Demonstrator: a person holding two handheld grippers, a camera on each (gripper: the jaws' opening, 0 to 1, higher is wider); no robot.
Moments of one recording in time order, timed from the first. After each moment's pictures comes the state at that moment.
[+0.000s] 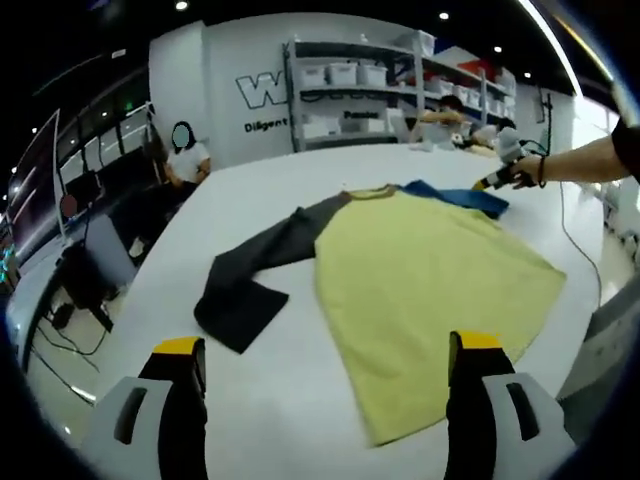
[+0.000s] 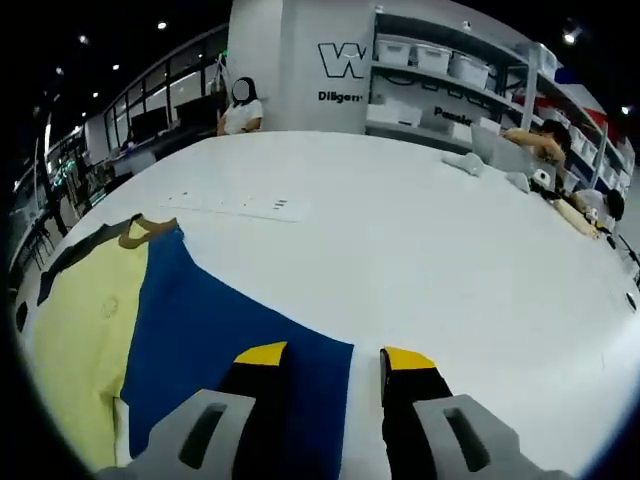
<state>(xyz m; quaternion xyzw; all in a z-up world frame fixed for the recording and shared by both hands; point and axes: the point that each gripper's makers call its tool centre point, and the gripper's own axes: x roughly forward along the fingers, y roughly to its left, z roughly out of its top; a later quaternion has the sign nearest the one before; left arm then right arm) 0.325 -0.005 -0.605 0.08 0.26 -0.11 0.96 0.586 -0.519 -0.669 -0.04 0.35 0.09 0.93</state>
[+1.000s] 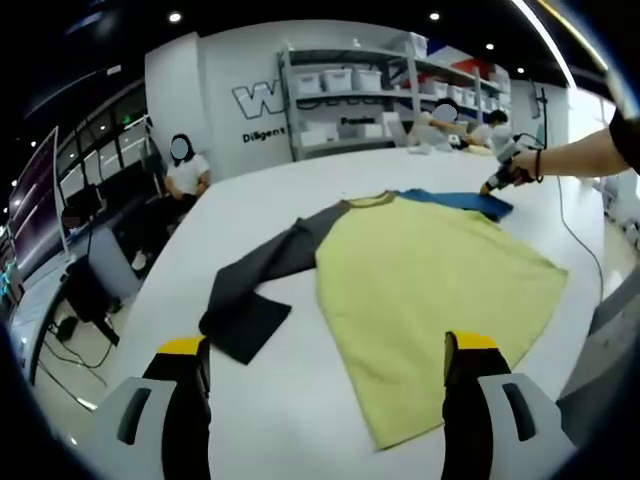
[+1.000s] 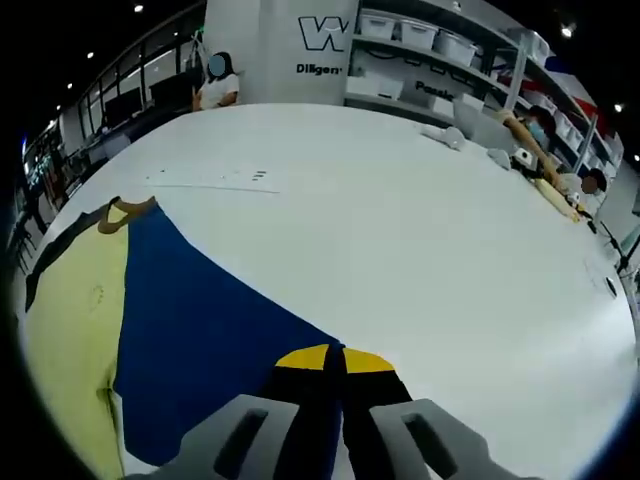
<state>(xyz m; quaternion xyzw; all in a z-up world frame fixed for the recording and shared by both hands) 0.326 -0.007 -0.599 0.09 0.25 -0.11 0.96 0.568 -0.532 -0.676 -0.07 0.41 0.04 0.91</state>
